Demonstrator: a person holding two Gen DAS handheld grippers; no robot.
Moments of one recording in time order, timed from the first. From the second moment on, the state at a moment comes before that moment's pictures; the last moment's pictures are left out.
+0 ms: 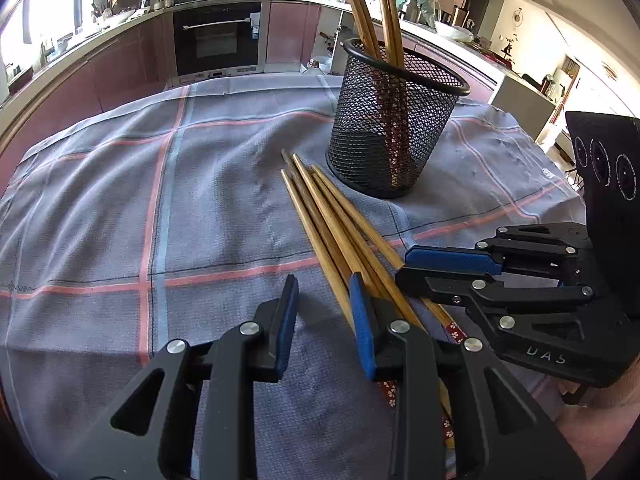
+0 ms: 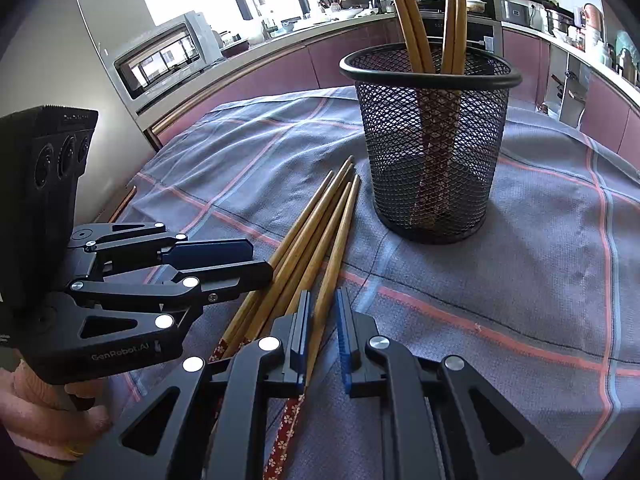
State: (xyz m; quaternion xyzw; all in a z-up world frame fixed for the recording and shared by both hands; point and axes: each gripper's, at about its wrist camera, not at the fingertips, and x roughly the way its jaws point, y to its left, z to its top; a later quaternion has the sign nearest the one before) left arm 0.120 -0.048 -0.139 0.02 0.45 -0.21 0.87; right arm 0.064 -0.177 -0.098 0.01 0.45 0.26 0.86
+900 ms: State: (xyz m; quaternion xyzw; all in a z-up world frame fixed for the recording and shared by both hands) left arm 0.135 -0.042 -0.142 0.04 0.46 -0.18 0.87; right arm 0.077 -0.160 -0.098 -0.03 0.43 0.23 0.87
